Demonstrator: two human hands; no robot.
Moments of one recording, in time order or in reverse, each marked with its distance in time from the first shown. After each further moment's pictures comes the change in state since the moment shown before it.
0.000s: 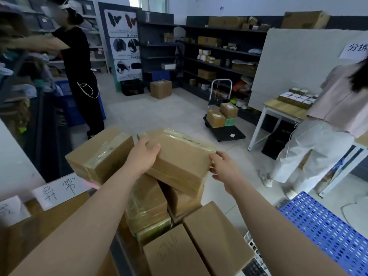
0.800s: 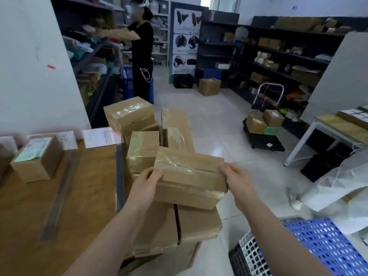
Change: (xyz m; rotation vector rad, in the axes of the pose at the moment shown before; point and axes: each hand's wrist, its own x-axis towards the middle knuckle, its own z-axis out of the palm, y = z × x) left_hand -0.228 -0.015 0.114 -0.508 0.206 -0.274; right_hand -0.054 0.085 -0.112 0.018 -0.262 -0.150
